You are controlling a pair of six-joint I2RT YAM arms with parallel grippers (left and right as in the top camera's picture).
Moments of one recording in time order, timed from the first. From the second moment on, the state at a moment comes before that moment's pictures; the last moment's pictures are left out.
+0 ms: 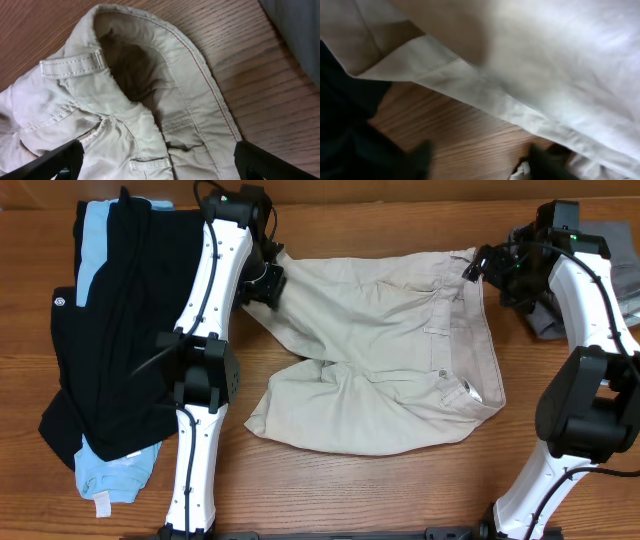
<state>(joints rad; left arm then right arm) -0.20 2.62 2.67 -1.69 0.08 0.08 -0.18 2.08 1.78 -0.95 -0.29 0.30</state>
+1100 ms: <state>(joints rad) -0.27 2.62 2.49 -1.35 0.12 0.20 -0.18 2.08 1.78 -0.95 -0.29 0.30</state>
